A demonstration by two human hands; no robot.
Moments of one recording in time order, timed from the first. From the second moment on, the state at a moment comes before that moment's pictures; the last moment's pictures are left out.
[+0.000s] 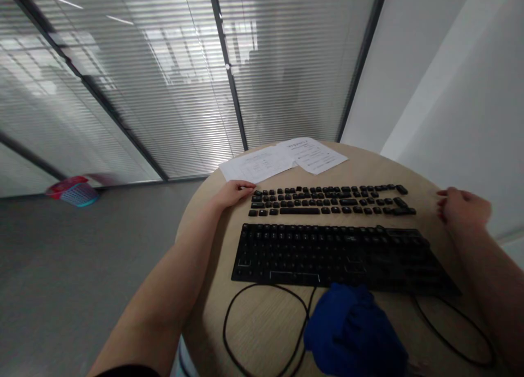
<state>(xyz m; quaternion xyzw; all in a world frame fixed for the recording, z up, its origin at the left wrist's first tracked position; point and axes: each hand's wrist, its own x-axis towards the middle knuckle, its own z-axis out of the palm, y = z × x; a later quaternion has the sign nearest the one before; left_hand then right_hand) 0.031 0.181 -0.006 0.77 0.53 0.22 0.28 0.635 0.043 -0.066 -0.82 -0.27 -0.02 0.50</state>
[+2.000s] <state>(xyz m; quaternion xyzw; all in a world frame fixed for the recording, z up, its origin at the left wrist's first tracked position) 0.034 0.162 0.000 0.80 0.51 0.29 0.11 0.631 0.036 -0.059 -0.82 -0.29 0.06 0.49</state>
